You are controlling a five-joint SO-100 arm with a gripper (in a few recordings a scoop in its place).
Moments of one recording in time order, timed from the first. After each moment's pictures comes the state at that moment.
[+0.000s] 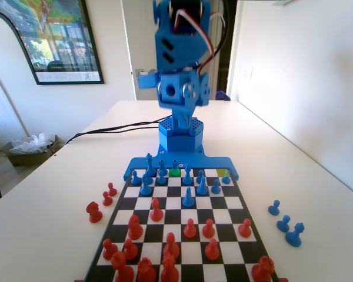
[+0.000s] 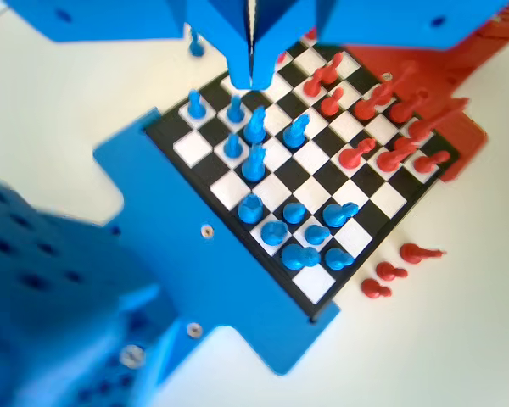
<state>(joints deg) -4.4 138.9 133.5 86.4 -130.6</state>
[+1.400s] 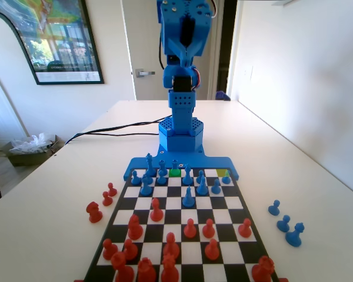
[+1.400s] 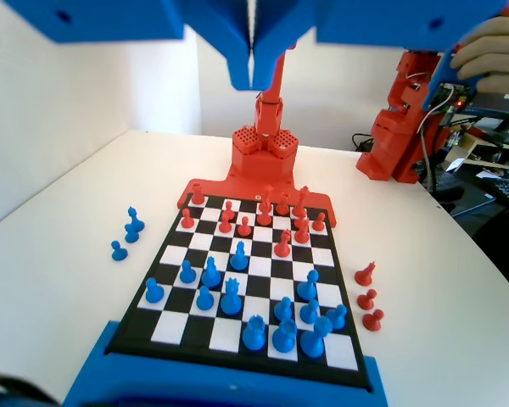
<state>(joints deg) -0.4 171.7 126.7 91.1 -96.8</state>
